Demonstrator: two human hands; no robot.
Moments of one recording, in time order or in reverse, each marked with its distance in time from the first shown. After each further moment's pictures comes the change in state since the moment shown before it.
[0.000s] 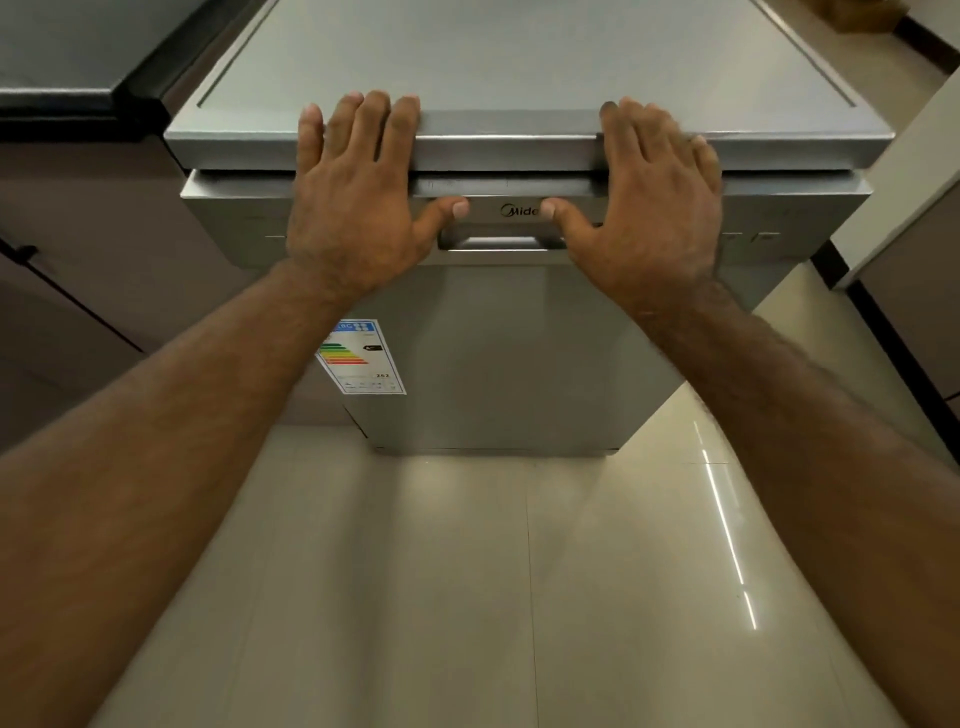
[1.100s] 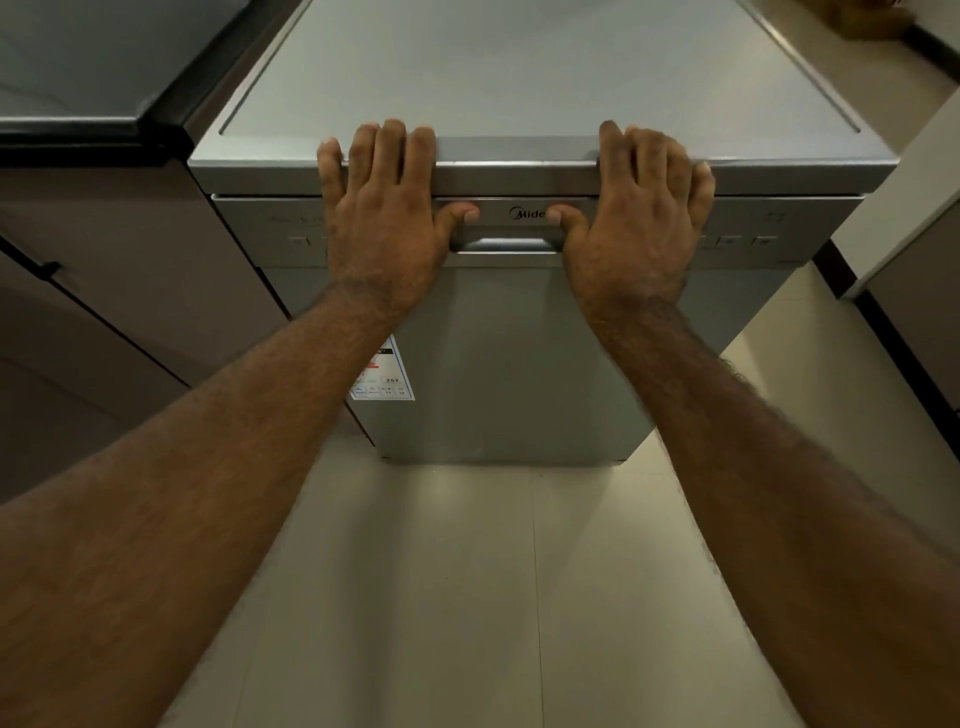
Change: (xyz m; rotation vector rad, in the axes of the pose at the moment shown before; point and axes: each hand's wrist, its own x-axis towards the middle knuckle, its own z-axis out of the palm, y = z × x) left_hand 0.007 0.016 0.013 0.040 0.090 -0.143; right_hand 0.009 -0.022 0.018 -0.046 0.142 0.145
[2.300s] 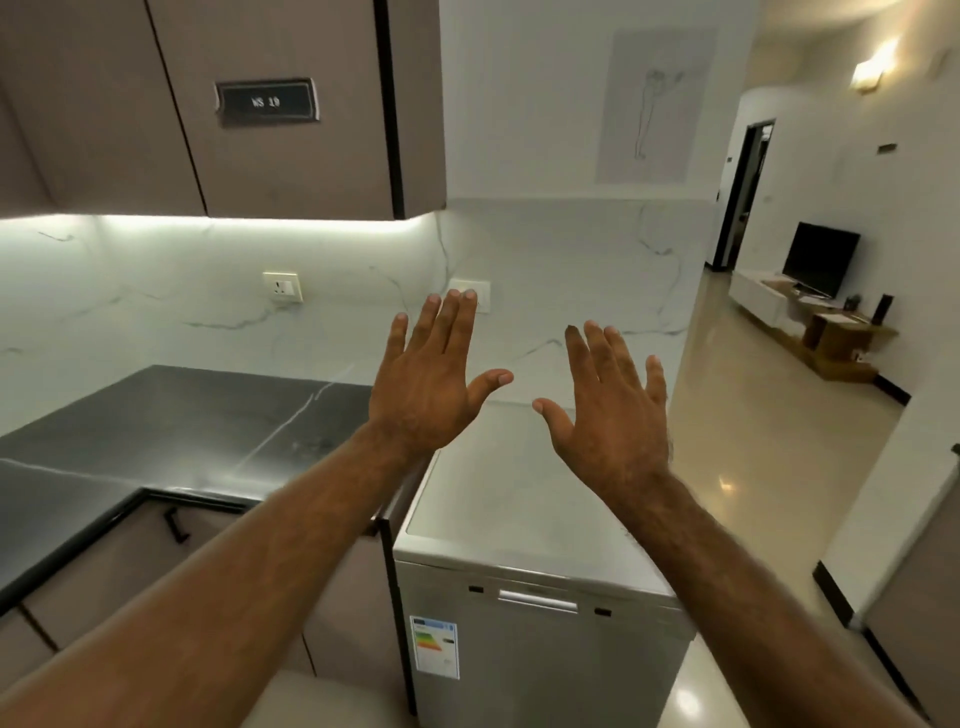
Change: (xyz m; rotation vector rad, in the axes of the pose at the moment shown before) left_hand 0.208 0.001 -0.485 0.086 0.052 0.036; right_hand 0.226 -0.094 -0.450 0.099 -0.059 -0.294
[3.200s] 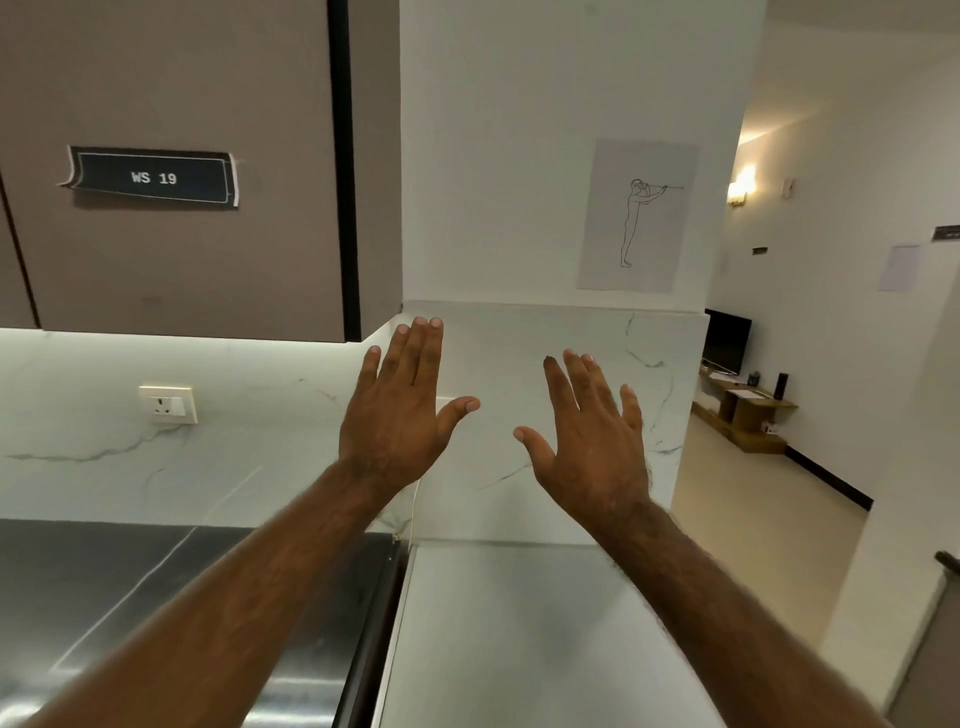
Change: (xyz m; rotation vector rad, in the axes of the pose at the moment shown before) left_hand 0.249 -0.130 0.135 -0.157 0.169 0.060; right_hand 0.258 -0.020 0.116 -0.065 0.139 0.061
